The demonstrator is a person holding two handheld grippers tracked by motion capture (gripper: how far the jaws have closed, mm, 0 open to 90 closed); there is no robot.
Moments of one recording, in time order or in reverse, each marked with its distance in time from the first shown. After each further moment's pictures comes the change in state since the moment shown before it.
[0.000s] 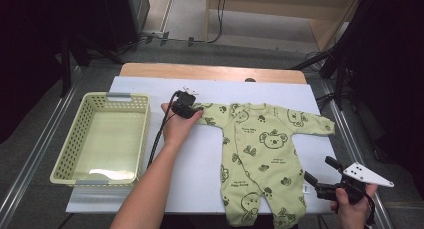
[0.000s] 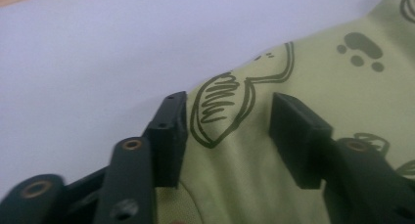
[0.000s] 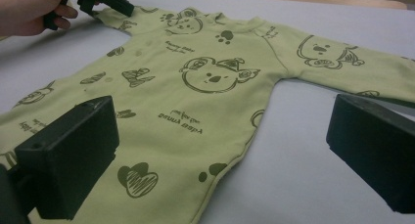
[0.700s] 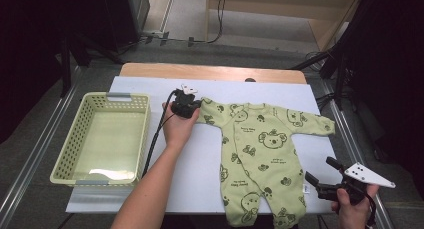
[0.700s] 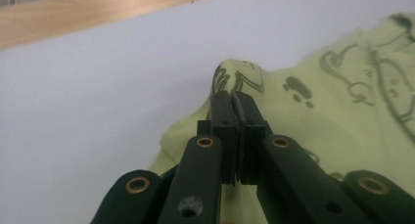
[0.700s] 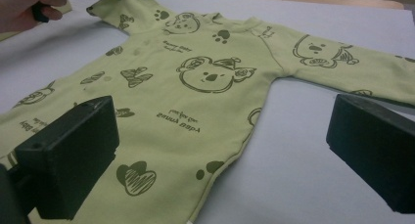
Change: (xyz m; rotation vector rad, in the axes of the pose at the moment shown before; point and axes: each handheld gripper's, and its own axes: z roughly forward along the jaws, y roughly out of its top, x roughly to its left) left arm -0.008 0.006 -0.031 -0.147 -0.079 -0.043; right arm -0.002 -0.001 -0.002 -0.004 -0.002 -0.002
